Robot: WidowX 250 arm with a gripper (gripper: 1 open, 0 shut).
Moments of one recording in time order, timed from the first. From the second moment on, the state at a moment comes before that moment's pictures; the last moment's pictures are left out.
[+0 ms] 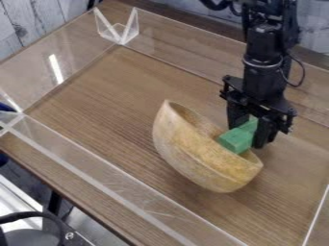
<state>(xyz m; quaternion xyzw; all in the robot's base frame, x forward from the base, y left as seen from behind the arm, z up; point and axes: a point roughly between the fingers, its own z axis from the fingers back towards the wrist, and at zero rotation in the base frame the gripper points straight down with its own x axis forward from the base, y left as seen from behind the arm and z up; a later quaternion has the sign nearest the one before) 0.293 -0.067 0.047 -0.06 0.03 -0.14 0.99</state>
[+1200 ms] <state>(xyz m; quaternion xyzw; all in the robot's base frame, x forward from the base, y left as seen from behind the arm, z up) 0.292 -0.054 0.075 -0.06 0.01 -0.13 0.99</state>
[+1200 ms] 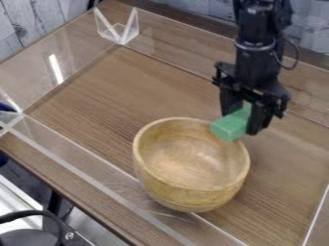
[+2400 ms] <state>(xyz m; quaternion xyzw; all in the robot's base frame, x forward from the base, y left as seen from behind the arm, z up) 0.305 0.011 0.072 -0.03 0.00 -0.11 0.99</state>
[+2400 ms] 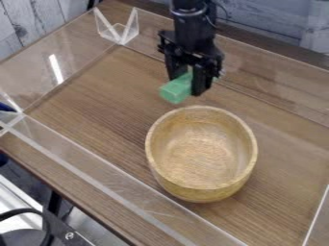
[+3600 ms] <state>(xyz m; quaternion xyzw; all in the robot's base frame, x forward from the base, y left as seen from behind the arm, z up) 0.307 -0.015 0.054 -0.03 0.00 -0.14 0.99</state>
